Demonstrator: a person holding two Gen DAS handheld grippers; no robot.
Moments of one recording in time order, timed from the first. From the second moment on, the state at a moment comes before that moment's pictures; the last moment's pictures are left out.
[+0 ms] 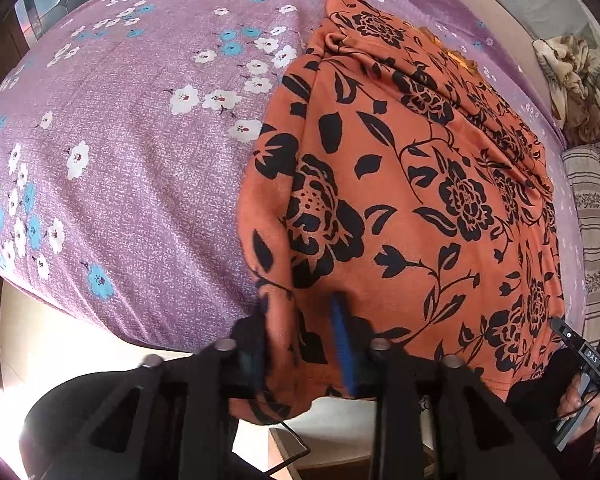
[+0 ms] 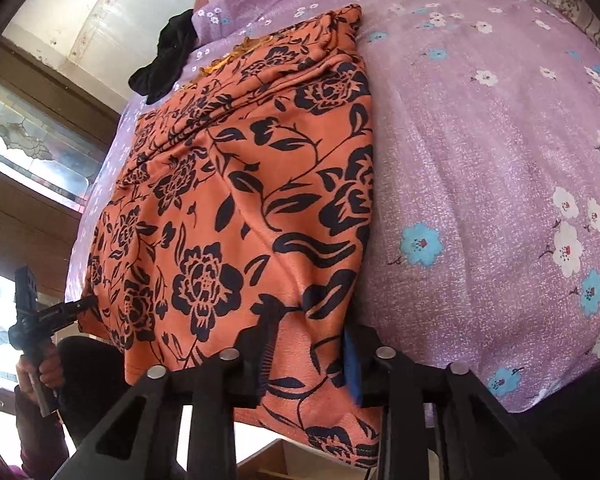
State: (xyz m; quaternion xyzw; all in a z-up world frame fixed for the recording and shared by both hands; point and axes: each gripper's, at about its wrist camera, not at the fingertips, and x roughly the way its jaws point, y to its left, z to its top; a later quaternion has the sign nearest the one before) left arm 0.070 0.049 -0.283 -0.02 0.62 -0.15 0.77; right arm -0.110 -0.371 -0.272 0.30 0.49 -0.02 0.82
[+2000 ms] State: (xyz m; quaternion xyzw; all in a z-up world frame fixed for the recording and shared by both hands) left arm 0.290 0.002 -0.229 -0.14 0.43 -0.04 0.89; right arm 0.243 -0.364 -0.208 0.21 0.35 -0.03 0.91
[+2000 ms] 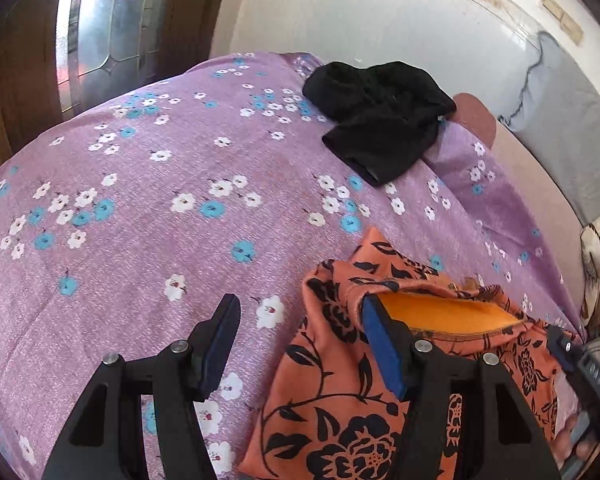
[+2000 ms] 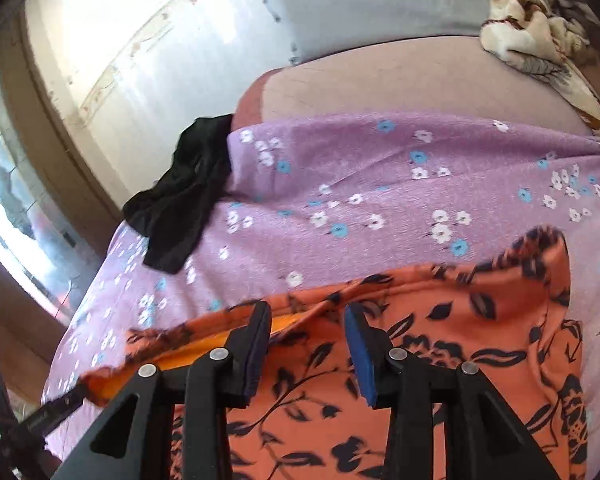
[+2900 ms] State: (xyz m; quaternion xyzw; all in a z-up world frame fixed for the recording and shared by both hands) left arm 0.296 -0.009 -0.243 -0.08 0.48 -0.05 0.87; right arm 0.241 -0.376 -0.214 0.21 0.39 -0.12 0.89
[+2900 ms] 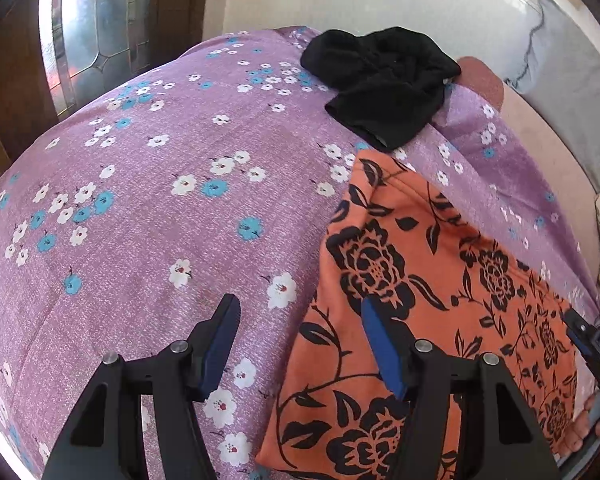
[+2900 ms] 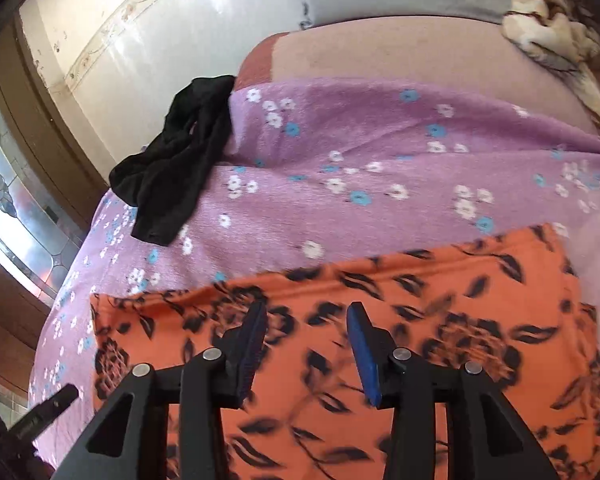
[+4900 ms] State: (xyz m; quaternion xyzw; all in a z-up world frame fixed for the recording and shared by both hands) left arm 0.181 -0.070 -0.229 0.05 0.37 -0.08 0.93; right arm 0.057 -0.415 -0.218 0.22 0.35 -0.07 0.91
